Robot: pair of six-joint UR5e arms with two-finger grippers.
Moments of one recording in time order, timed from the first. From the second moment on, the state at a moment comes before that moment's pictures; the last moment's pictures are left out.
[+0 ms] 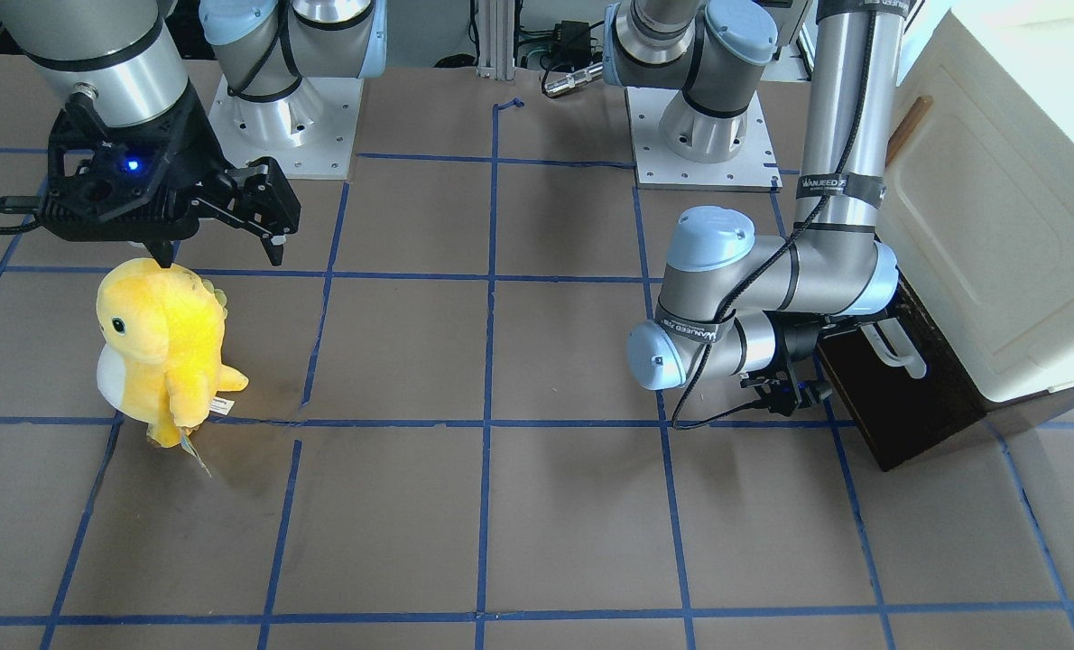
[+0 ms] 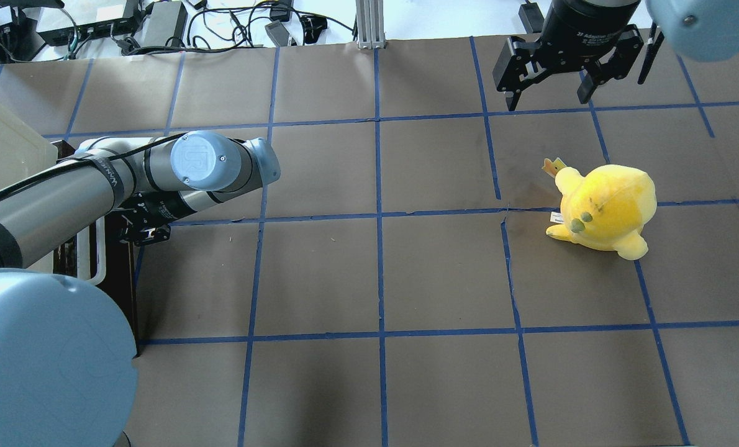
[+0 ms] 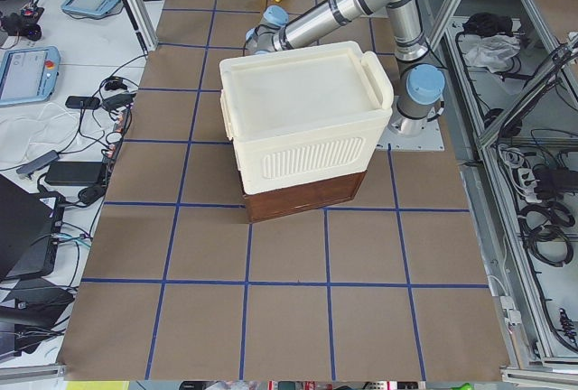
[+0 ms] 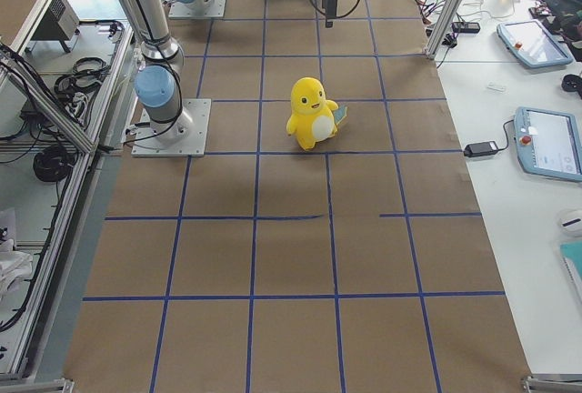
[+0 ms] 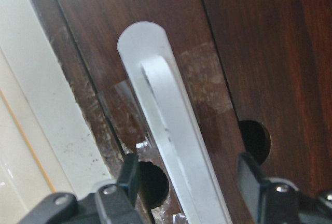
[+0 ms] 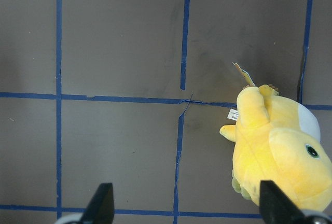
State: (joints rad) left arm -1.62 -2.08 -1.76 -1.99 2.78 -0.82; right arm 1.60 -1.48 1.44 -1.57 -1.58 -0.02
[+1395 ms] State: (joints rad) left arm -1.64 -2.08 -1.76 -1.98 2.78 -0.84; right arm 1.60 -1.48 1.44 -1.57 -1.58 -0.02
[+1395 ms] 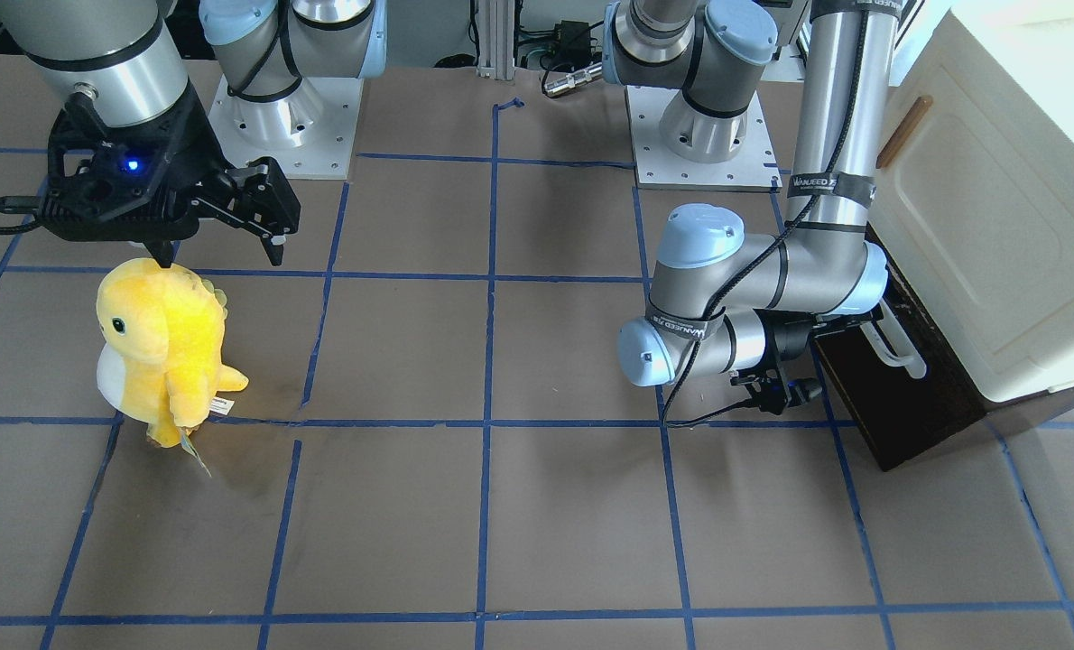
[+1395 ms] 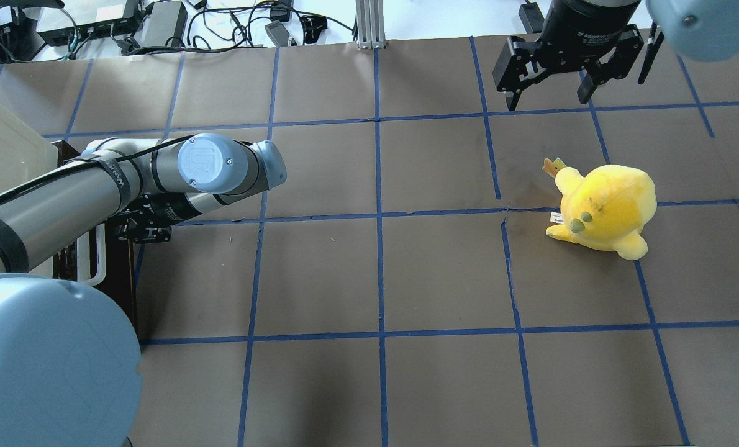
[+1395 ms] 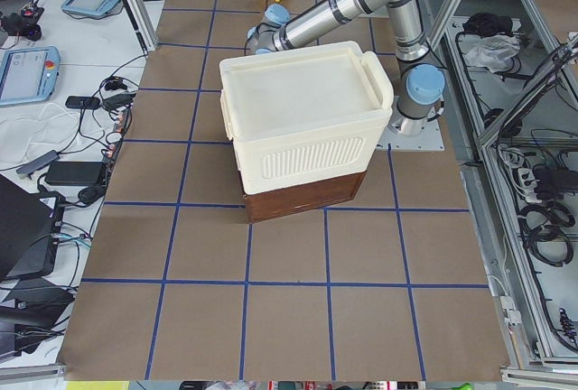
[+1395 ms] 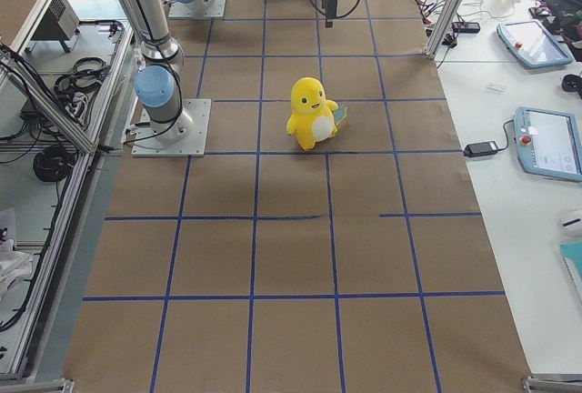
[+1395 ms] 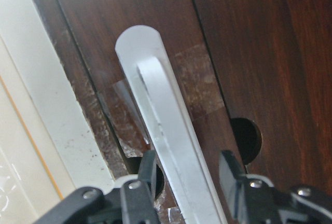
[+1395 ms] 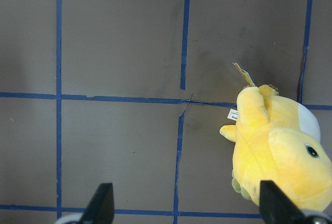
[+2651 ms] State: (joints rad) left arm -1.64 -2.08 -1.75 -1.95 2.78 -0.82; right arm 1.60 -1.48 1.44 -1.57 -1.58 -0.02
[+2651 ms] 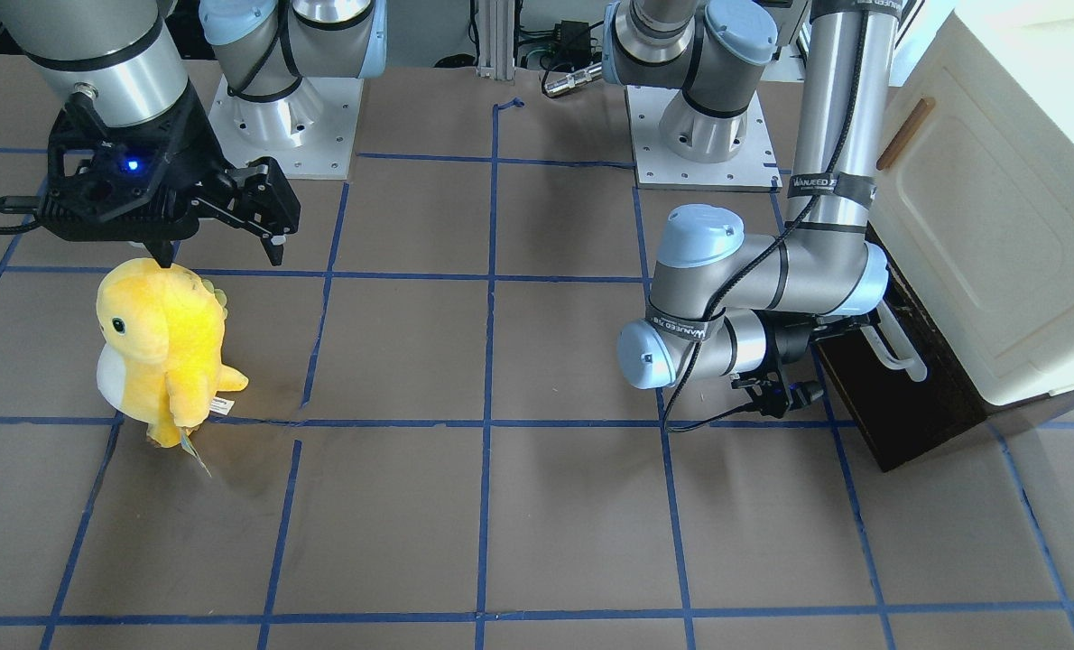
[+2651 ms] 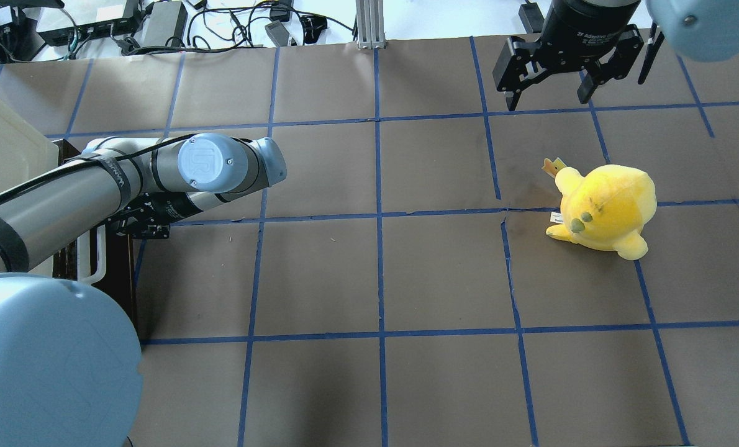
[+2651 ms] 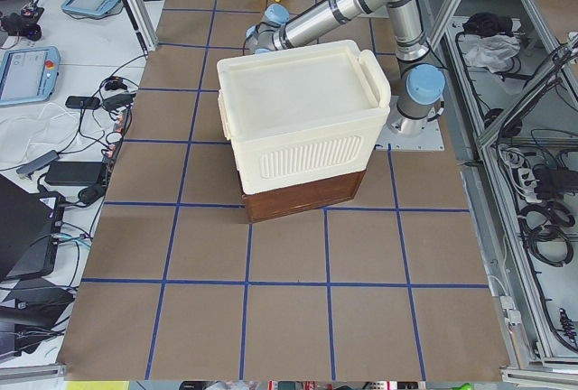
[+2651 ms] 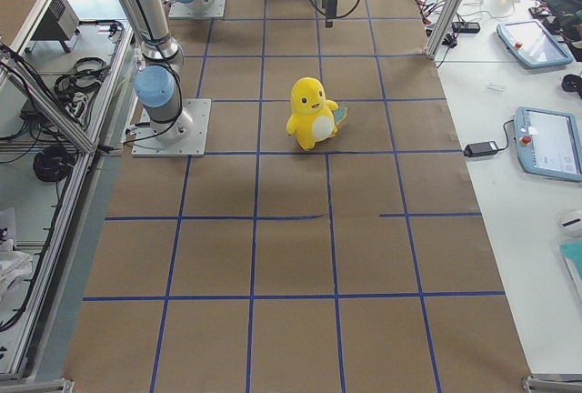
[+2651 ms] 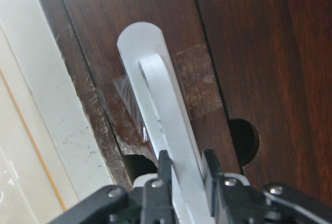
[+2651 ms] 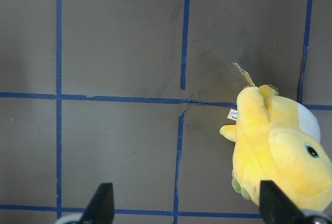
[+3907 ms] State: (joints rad) left arm -1.68 -2.08 -1.72 -1.95 2.73 -0.81; right arm 1.60 -1.48 1.44 -1.57 -1.58 -0.02
